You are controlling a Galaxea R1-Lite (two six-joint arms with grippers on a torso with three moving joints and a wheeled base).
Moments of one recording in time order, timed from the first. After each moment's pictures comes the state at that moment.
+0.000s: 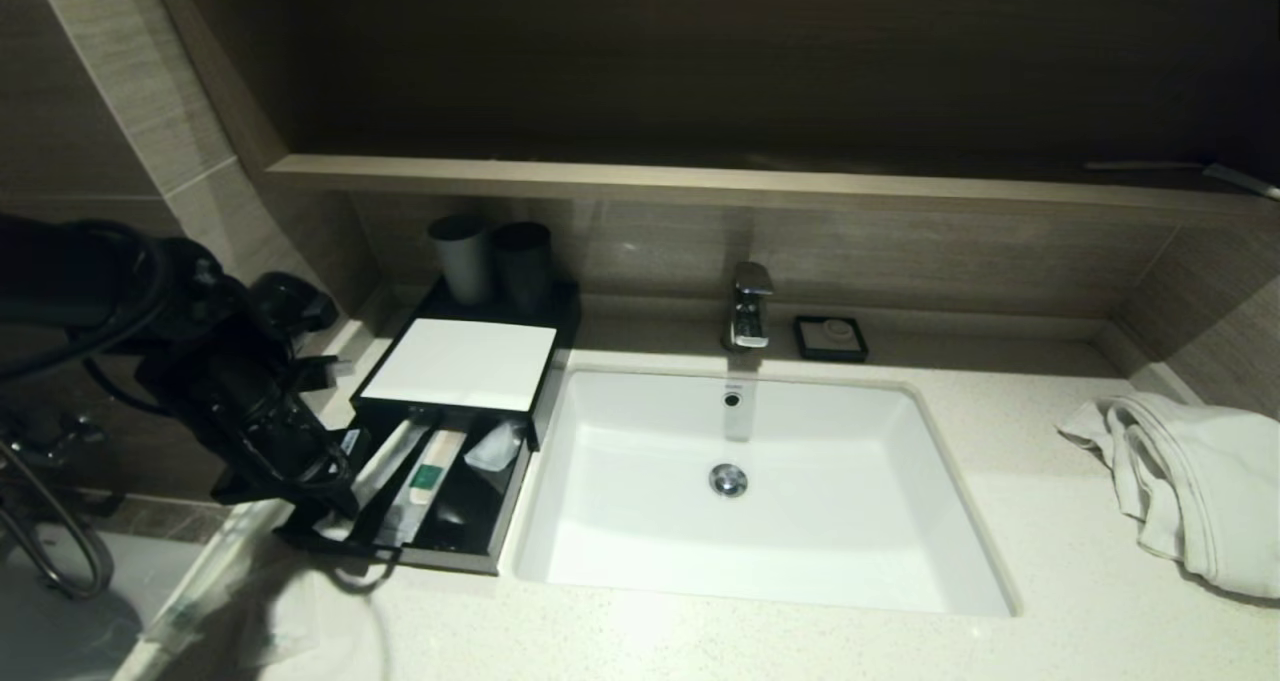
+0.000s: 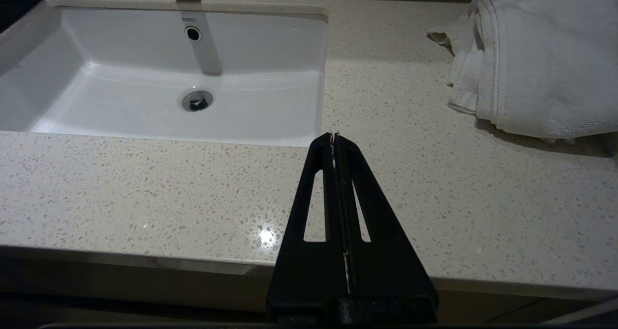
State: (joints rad) left arm -0.03 1.93 -1.40 0.82 -0.16 -0.10; right arm 0.00 0.00 0.00 0.00 0.00 0.00
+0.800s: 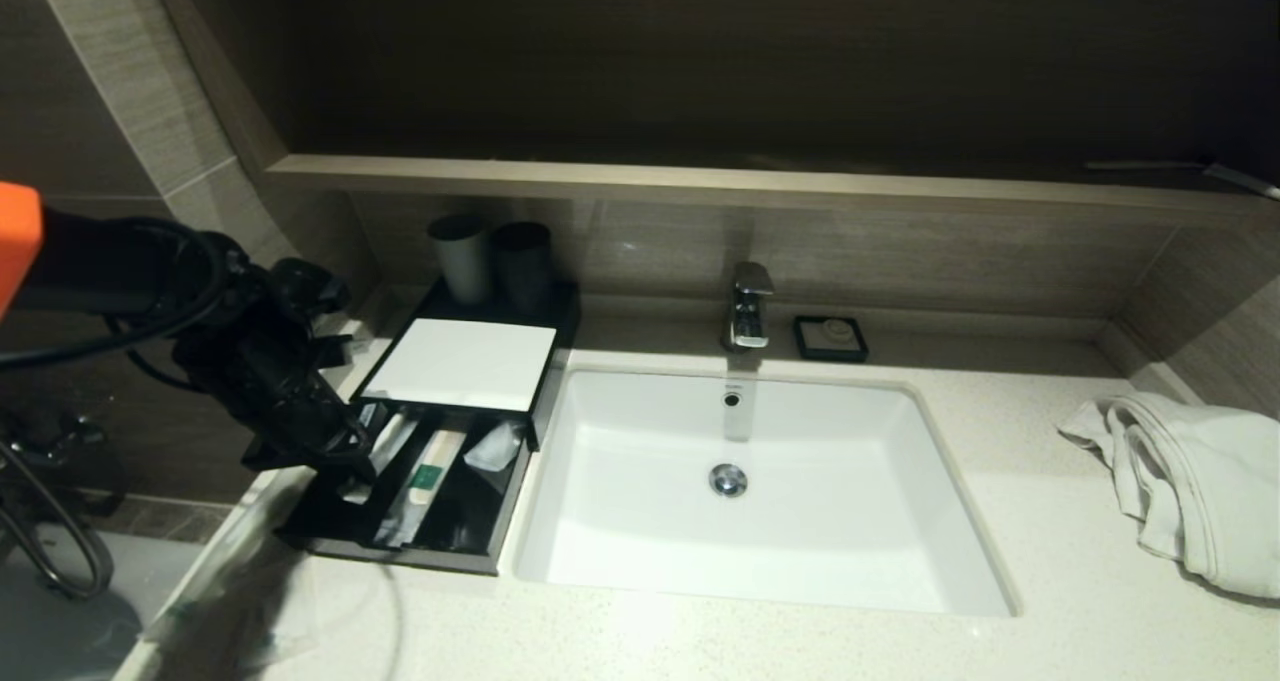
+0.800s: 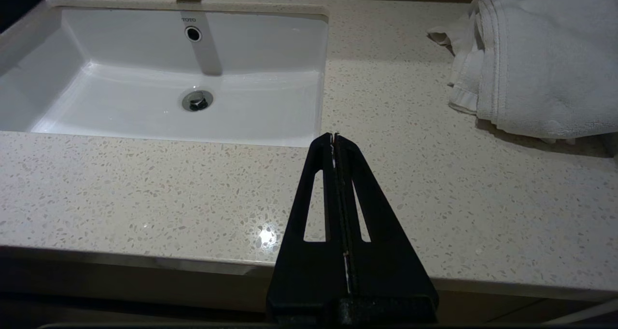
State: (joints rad) left arm -0.02 2.03 -1.54 0.80 -0.16 -0.07; right arm 0.00 0.00 0.00 0.00 0.00 0.00
